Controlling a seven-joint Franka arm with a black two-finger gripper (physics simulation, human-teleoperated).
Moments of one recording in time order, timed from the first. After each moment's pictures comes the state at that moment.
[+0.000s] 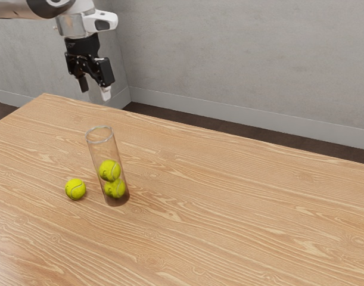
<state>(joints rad) -0.07 0.04 0.09 -1.47 -0.03 1.46 0.23</state>
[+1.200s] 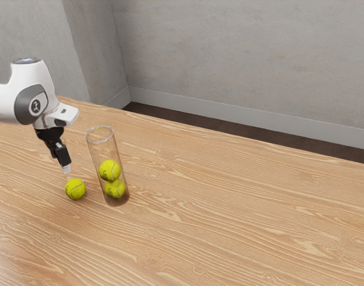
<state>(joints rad) 0.11 0.01 0.21 -2.15 0.04 2.15 0.73</state>
